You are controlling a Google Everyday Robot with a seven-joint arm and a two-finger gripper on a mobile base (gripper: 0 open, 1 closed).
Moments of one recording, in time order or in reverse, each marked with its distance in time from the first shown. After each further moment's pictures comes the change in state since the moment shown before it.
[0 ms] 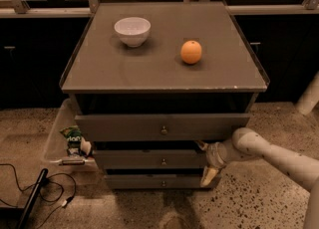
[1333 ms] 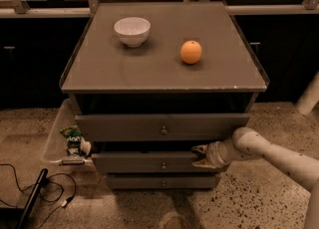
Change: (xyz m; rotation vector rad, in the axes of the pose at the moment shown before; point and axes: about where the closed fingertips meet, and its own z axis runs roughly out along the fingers) arm 0.000 -0.001 0.000 0.002 -0.001 0.000
